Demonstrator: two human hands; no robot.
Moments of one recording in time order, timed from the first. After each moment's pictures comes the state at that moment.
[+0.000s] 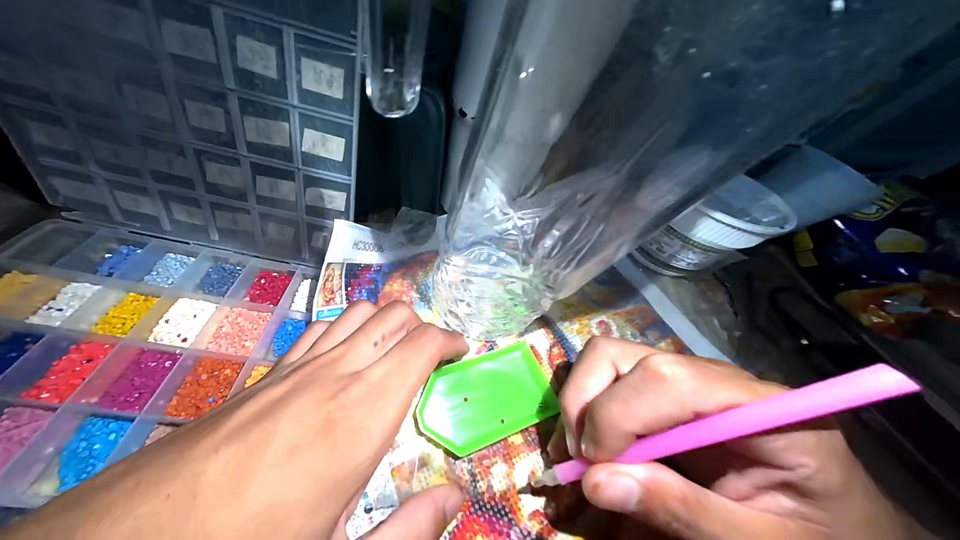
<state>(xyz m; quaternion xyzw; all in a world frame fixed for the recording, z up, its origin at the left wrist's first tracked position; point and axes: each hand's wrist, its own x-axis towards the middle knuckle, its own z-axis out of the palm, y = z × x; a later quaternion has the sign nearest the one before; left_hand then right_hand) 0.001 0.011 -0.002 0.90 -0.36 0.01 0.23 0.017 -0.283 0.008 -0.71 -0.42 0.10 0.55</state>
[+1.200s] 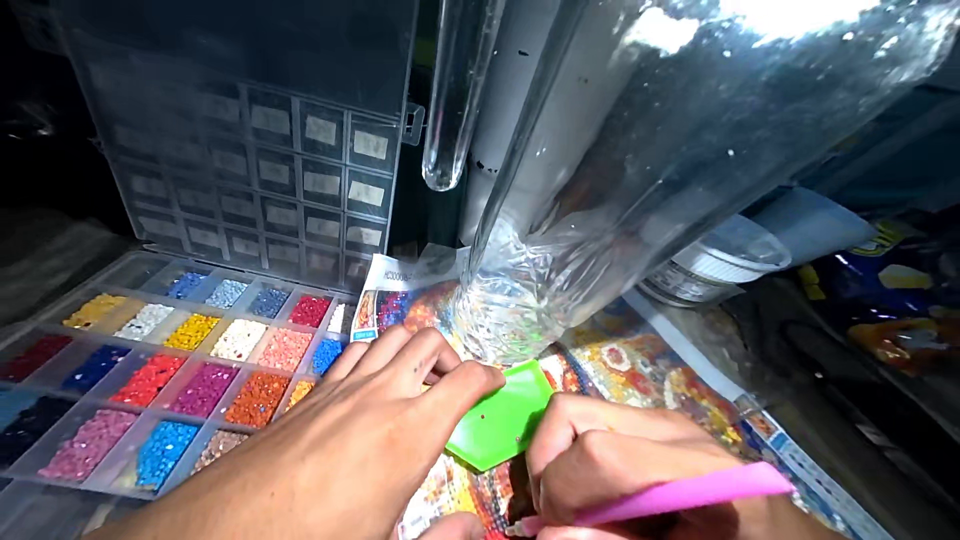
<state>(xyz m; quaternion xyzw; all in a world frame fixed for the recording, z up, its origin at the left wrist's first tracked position) -0.001 0.005 -0.007 0.91 -0.35 0.01 0.22 0.015 -0.265 0.007 -0.73 -0.48 0.12 0.47</state>
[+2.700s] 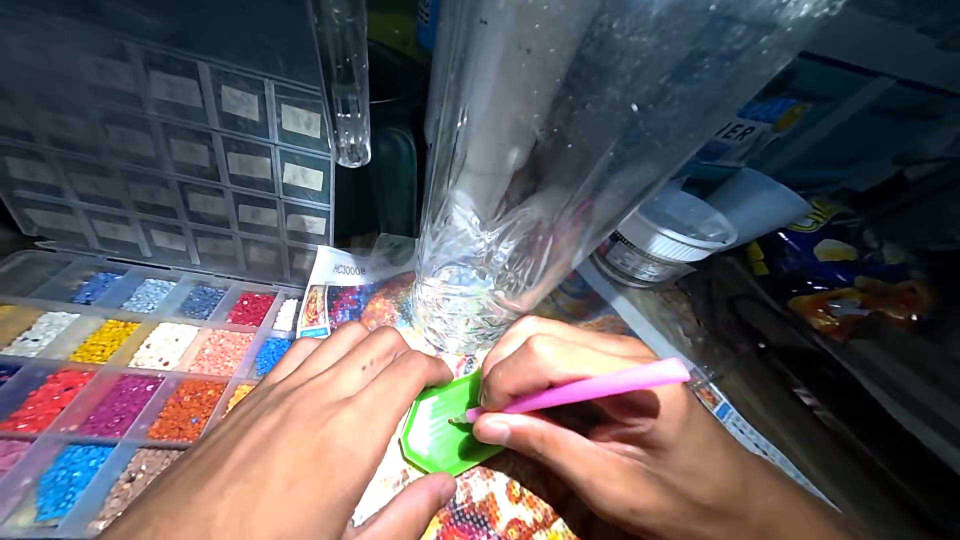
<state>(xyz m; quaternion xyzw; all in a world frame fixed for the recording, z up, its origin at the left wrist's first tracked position) -0.005 0.001 -0.014 0.92 -0.33 0.06 0.23 0.033 -0.256 0.008 -0.77 -0.45 -0.01 0.45</state>
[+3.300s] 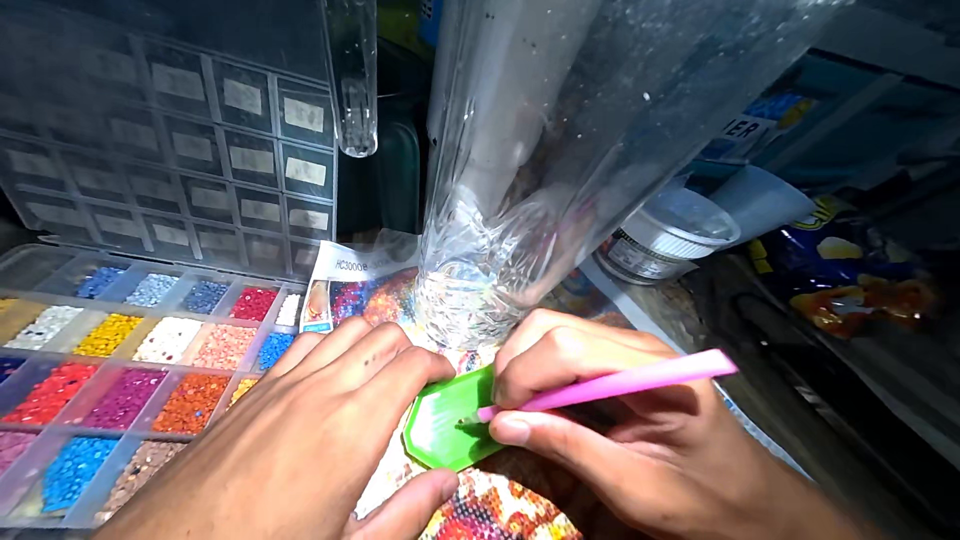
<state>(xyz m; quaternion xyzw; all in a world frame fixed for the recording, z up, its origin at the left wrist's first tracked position) -0.003 0.001 -0.018 0.91 -0.33 0.09 0.24 0.032 -0.258 0.011 -0.75 -0.45 -0.01 0.48</state>
